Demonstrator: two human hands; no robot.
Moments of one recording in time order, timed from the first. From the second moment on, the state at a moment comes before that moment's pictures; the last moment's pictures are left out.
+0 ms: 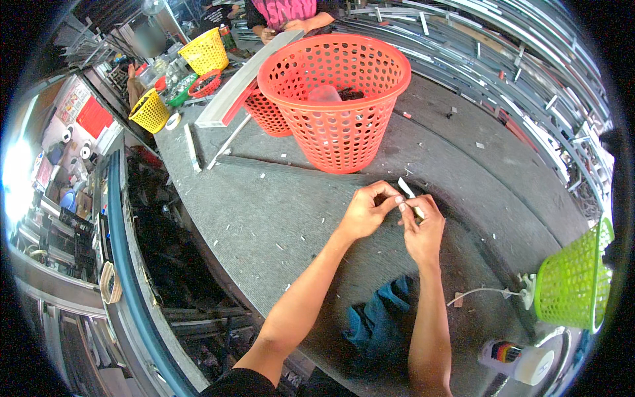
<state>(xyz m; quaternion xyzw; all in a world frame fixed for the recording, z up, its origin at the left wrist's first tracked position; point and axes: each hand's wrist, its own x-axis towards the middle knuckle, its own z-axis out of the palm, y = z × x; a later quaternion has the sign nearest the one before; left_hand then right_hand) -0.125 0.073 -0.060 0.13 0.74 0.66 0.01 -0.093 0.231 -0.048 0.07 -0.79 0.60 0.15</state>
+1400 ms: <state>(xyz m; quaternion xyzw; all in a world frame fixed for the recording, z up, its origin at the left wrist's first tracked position) -0.129 0.076 -0.069 0.15 0.68 0.72 -0.01 -0.096 0.229 -0.053 0.03 -0.76 0.63 0.17</state>
